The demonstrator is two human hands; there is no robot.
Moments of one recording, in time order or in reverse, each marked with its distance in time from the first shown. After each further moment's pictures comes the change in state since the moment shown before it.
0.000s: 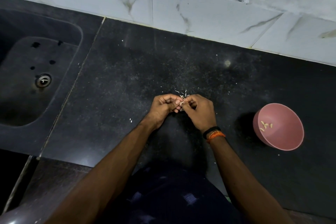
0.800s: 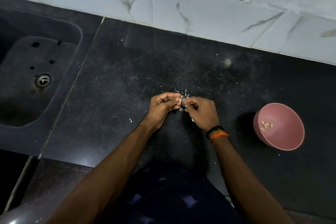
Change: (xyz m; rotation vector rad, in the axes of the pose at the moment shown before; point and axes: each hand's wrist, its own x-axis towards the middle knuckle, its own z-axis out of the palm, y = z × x) left_hand -0.002 0.002 0.001 -0.153 0.088 0.003; right_hand 0.001 0.007 -0.005 -0.020 -0.072 0.039
